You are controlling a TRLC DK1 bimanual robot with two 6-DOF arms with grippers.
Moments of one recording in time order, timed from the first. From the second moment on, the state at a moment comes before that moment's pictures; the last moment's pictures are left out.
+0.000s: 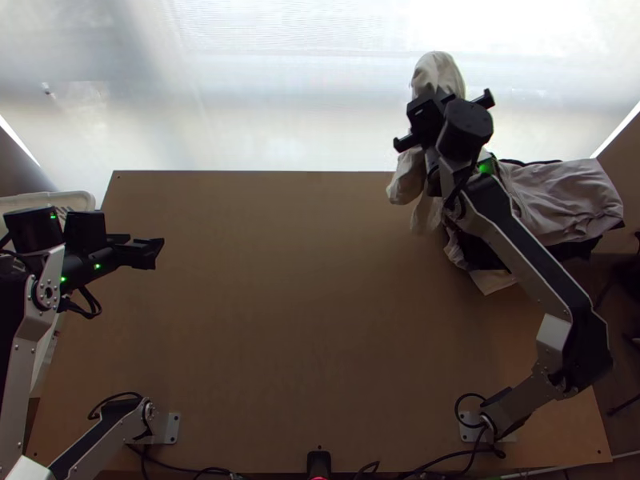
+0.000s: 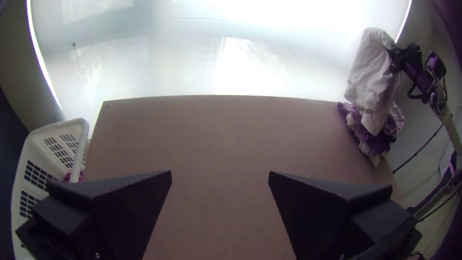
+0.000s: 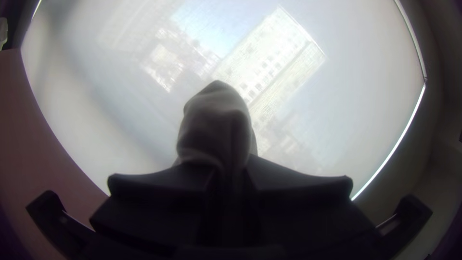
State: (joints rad) left arm 0.17 1.04 1.19 -0.84 0.33 0.11; right arm 0.46 1.71 1.70 0.06 0.52 -0.73
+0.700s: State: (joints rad) left arm 0.16 0.99 1.13 -0.84 0.30 0.10; right arm 0.25 1.71 1.95 -0.11 0.37 -0.72
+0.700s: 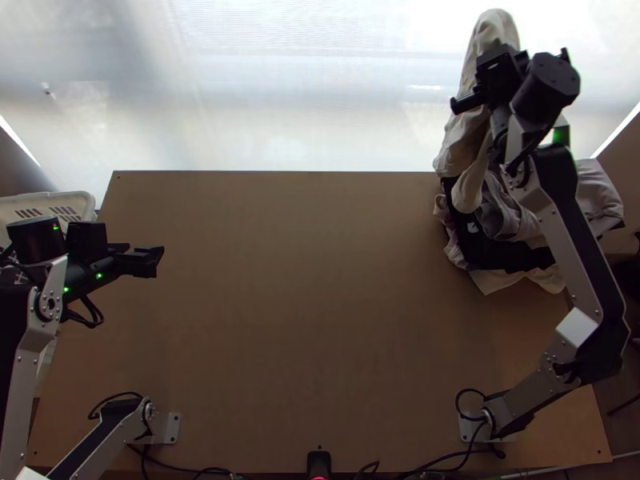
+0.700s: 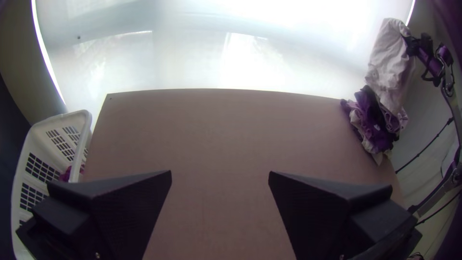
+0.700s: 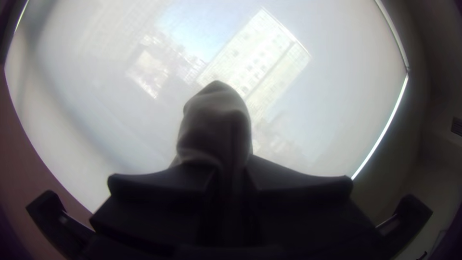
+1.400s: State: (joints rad) left arm 0.10 1.02 1.12 -0.84 0.25 0.11; right arm -0.31 1.70 1.78 -0.16 0.08 -0.56
